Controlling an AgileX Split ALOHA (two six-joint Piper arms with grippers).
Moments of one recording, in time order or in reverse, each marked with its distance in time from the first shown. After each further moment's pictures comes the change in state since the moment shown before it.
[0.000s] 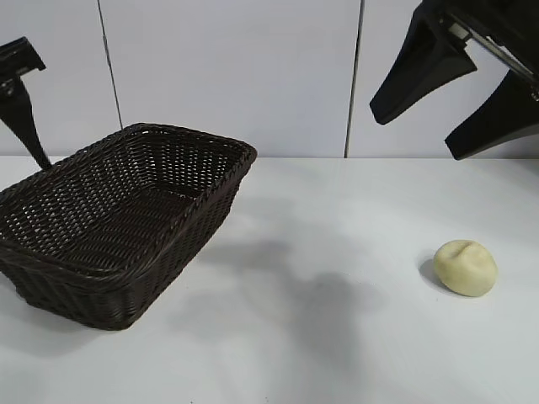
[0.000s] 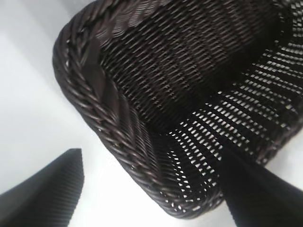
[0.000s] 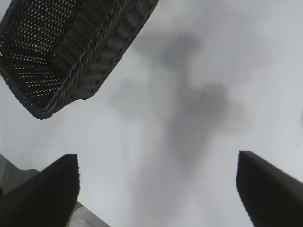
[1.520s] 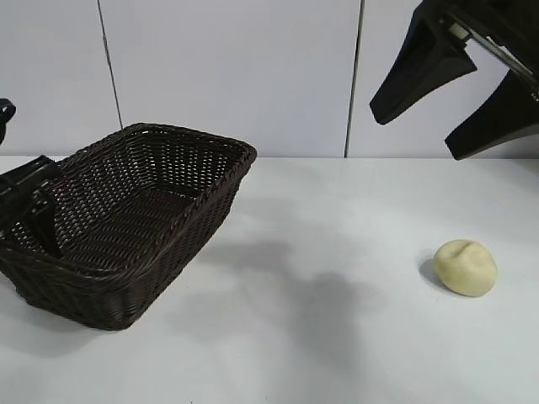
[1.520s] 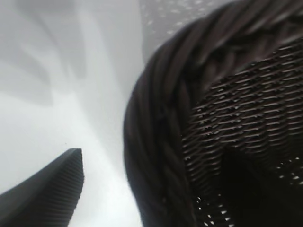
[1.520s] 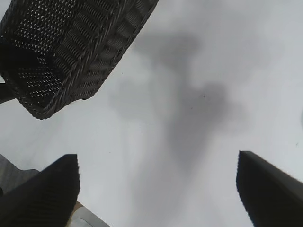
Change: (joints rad) left arm 0.000 0.216 0.156 -0.062 -0.314 -0.074; right arm 0.000 0.000 0.000 0.000 0.000 0.000
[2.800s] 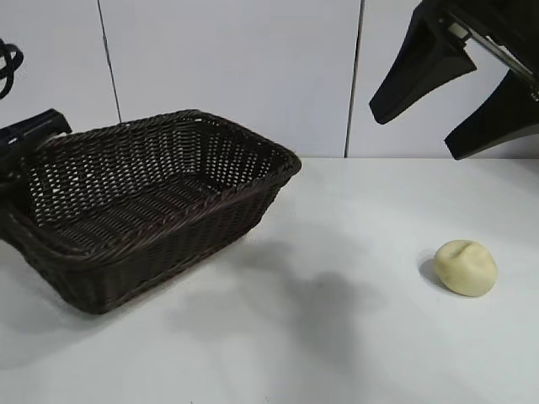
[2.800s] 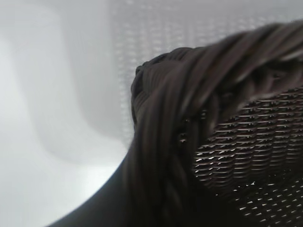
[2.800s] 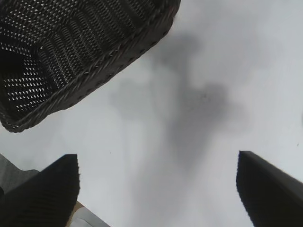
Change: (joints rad) left arm 0.002 -0.066 -0.313 -0.013 0.288 0.372; right arm 0.000 0.000 0.000 0.002 0.000 0.000
